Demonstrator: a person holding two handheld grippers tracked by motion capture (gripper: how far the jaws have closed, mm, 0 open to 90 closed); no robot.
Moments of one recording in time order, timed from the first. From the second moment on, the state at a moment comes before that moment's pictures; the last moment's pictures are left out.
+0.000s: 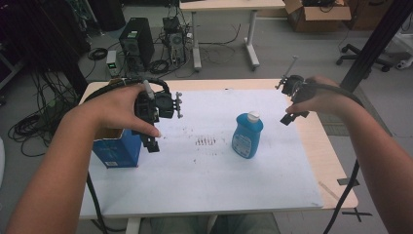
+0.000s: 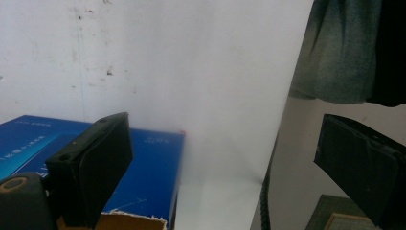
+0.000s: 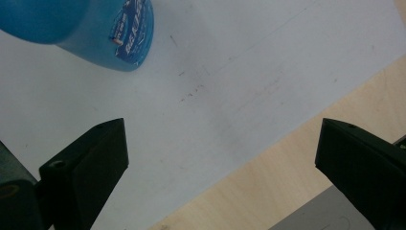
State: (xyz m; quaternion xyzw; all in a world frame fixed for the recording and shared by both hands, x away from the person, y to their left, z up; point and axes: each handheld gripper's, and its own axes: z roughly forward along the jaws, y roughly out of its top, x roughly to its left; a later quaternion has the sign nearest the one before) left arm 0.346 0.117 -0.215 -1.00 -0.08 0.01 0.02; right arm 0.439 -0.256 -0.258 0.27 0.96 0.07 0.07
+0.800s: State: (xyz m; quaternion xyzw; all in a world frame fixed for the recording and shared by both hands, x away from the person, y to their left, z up) left arm 0.345 0.113 -0.217 -1.00 -0.08 0.01 0.03; right arm 0.405 -0.274 -0.312 0.27 0.95 0.12 0.05
